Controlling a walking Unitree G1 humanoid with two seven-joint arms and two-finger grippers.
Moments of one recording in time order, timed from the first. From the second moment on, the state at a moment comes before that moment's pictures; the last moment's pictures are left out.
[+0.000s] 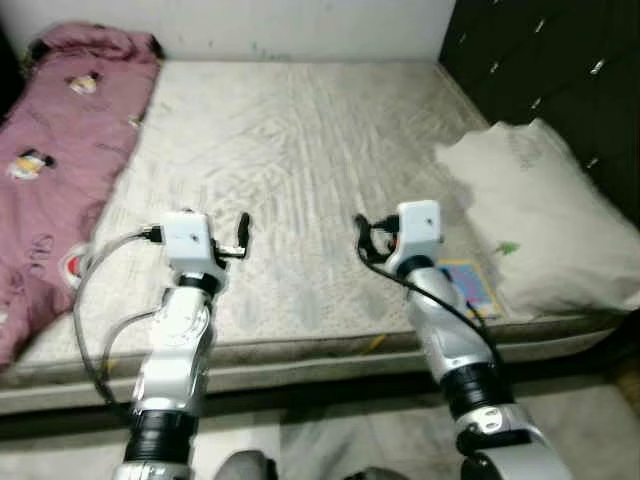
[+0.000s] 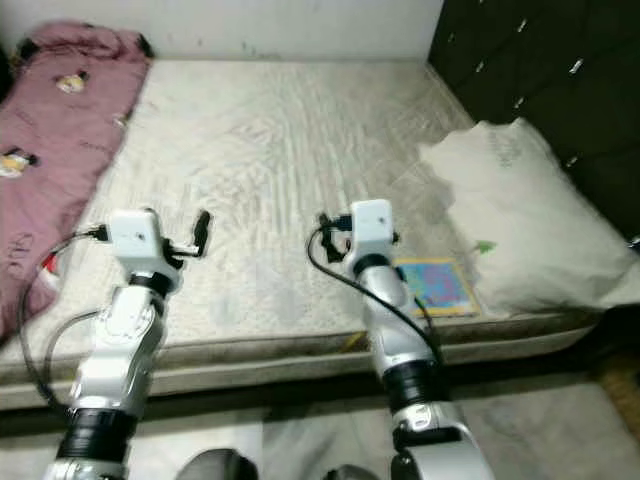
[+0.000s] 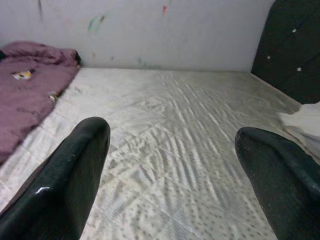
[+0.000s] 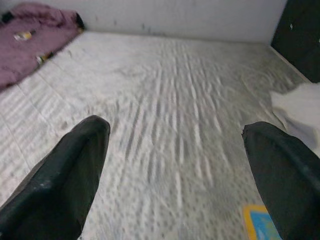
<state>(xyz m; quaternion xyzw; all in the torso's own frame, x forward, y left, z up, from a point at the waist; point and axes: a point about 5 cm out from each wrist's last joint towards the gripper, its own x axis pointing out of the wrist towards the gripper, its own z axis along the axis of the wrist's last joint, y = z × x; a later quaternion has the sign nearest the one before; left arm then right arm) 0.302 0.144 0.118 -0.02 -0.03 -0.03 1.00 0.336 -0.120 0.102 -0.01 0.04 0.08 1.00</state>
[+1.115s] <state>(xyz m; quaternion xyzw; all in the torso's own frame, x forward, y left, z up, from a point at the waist) 0.302 0.146 0.121 -0.03 -0.03 -0.05 1.00 0.339 -0.113 0.106 -0.01 0.04 0.08 1.00</state>
